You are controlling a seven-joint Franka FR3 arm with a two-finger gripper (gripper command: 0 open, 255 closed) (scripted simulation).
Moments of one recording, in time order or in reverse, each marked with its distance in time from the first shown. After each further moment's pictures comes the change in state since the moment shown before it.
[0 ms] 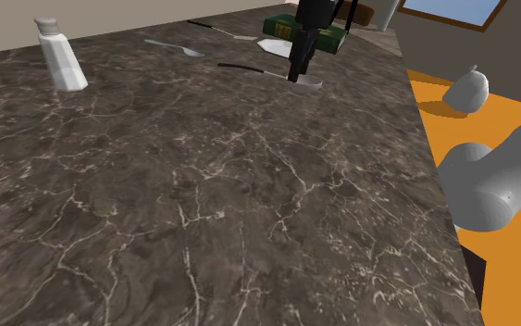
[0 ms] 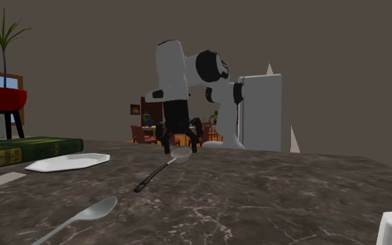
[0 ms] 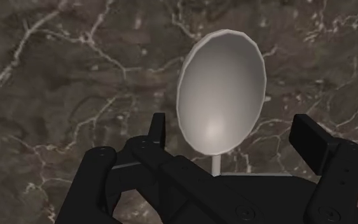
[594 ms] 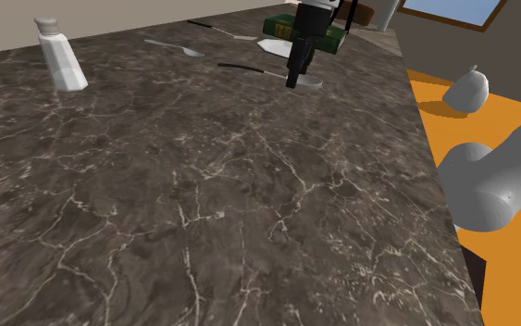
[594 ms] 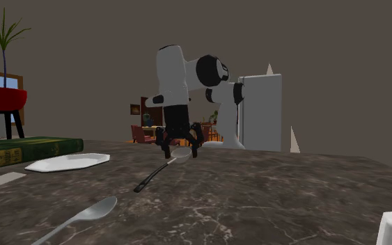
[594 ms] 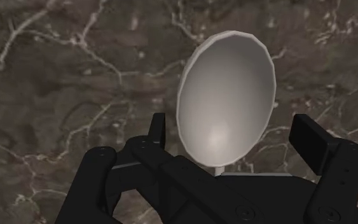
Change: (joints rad) arm 0.001 -0.002 0.002 -0.039 0.002 0.038 -0.002
